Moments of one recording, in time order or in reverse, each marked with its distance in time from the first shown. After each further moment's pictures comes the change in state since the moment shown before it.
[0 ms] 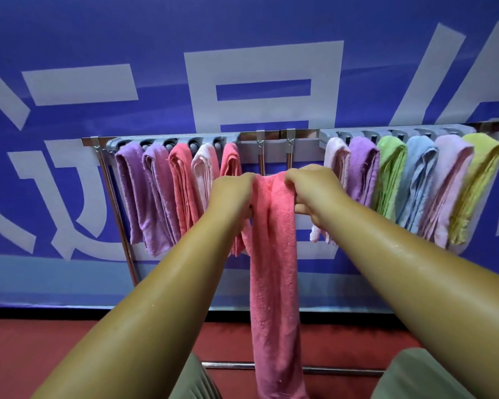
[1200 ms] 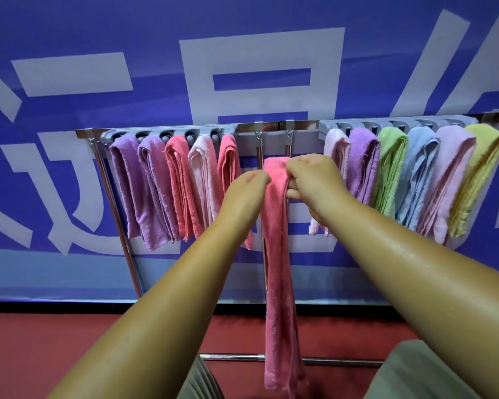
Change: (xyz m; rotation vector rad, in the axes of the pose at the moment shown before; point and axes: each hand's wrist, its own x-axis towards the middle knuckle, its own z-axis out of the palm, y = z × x) left_hand -0.013 -0.016 0.010 0.257 -0.168 0.149; right_hand -0.010 0.002 -0.001 0.028 0.008 -0.162
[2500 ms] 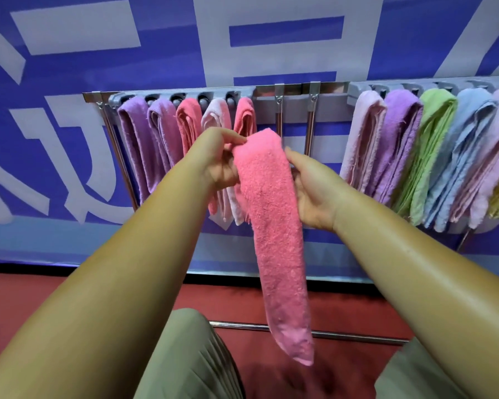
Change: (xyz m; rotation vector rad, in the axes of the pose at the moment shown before) left_hand 0.051 -0.016 -0.076 -0.786 -0.110 -0.404; right_hand -0.007 0.058 0.037 0.391 -0.439 0.443
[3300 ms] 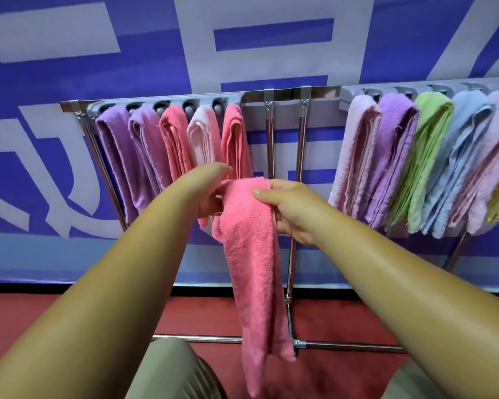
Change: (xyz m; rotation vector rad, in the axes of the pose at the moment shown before) left_hand 0.033 -0.014 -0.017 0.634 0.185 -0.061; right_hand 0.034 0.020 -0.013 -0.237 0.065 -0.050
